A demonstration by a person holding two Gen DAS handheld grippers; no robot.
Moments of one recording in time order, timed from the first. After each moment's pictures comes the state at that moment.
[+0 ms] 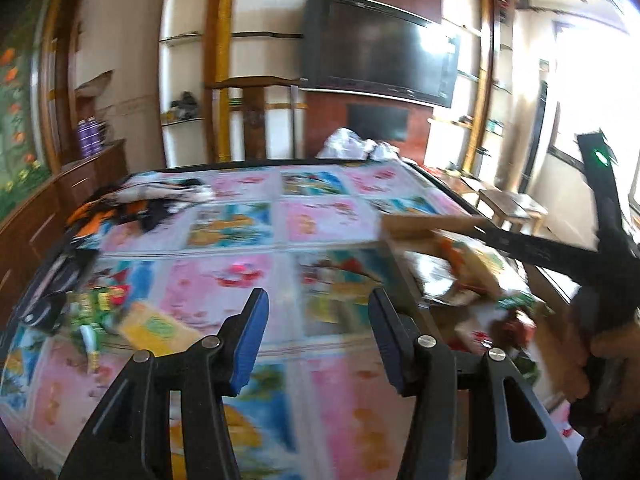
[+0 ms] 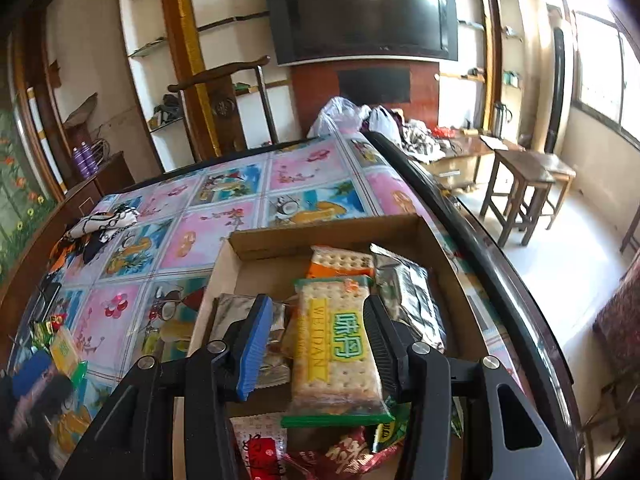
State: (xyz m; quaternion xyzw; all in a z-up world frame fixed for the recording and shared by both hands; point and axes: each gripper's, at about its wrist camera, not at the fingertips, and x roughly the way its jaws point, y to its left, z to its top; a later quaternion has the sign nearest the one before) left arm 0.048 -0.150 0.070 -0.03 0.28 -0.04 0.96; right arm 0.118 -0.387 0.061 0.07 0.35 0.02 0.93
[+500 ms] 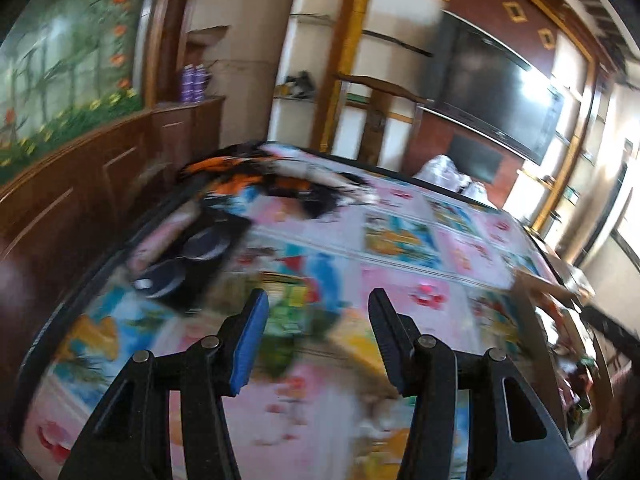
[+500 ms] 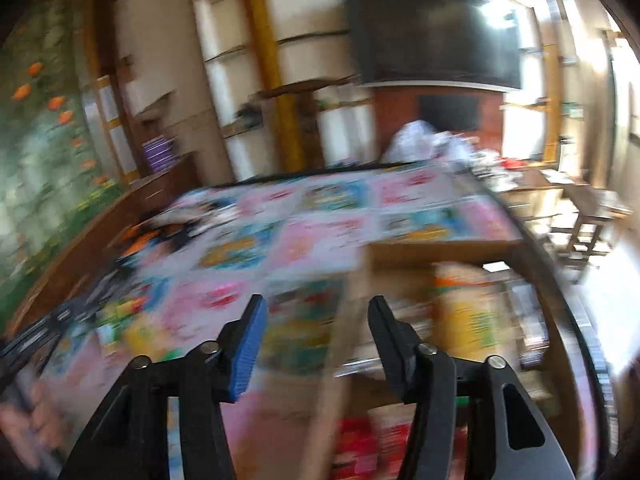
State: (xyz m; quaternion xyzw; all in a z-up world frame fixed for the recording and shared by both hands) left arm 0.030 0.039 0.066 -0.15 0.29 0.10 0.94; right arm 0.085 -0.298 0.084 0.06 0.32 0.17 0.93
